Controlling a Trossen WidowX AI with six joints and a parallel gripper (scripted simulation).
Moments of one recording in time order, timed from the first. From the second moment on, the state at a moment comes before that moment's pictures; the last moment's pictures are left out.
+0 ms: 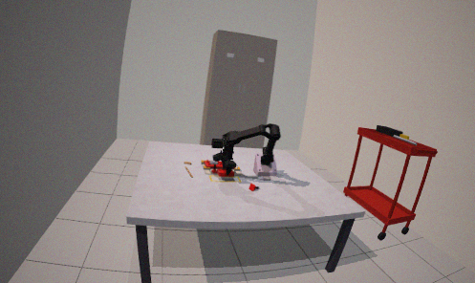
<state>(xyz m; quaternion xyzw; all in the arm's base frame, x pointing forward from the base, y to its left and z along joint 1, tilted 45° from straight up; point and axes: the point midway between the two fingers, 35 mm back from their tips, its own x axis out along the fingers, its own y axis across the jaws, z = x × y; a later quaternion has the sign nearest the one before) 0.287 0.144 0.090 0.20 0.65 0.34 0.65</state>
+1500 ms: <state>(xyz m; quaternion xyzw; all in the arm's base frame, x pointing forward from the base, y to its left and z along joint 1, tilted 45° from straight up) 0.283 0.161 0.073 0.20 0.65 0.34 0.65</state>
